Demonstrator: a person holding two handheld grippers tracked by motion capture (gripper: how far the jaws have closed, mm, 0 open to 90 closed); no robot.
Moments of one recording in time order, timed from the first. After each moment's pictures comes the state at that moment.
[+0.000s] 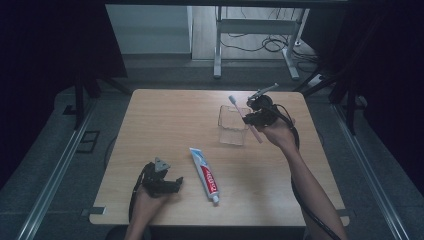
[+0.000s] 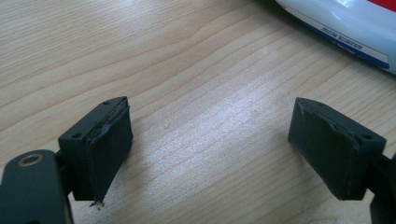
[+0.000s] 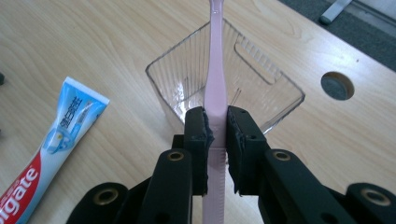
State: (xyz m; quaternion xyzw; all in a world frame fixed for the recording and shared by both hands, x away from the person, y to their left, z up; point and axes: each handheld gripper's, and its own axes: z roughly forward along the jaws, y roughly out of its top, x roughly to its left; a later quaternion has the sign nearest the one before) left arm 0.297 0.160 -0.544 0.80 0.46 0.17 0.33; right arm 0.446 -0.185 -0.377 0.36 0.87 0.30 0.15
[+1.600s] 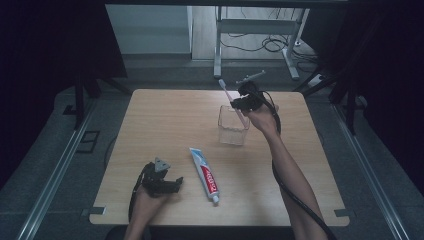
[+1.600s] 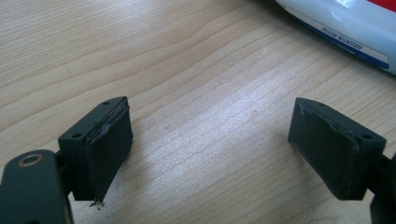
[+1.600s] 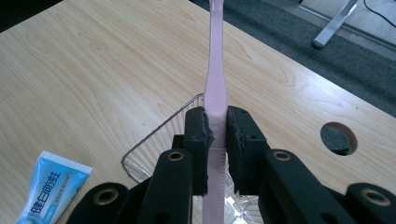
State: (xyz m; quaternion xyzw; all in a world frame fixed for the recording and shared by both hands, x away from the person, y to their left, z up) left arm 0.297 0.160 -0.544 0.81 0.46 0.17 0.33; right arm 0.499 -0.152 -0.380 0.38 0.84 0.35 0.16
